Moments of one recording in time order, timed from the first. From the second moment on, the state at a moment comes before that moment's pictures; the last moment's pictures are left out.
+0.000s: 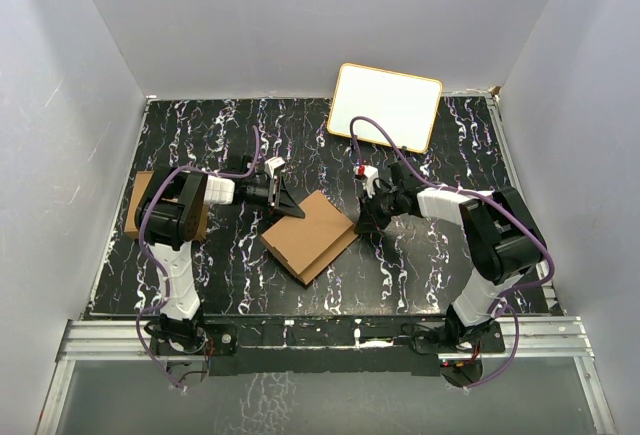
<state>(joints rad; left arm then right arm) -0.25 2.03 0.99 0.04 1.19 -0.51 0.33 1.70 0.84 -0.14 -0.75 -0.23</state>
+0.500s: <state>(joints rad) -0.25 2.02 0.96 0.08 1.18 -0.54 0.33 1.69 0.82 -0.13 -0.74 -0.24</state>
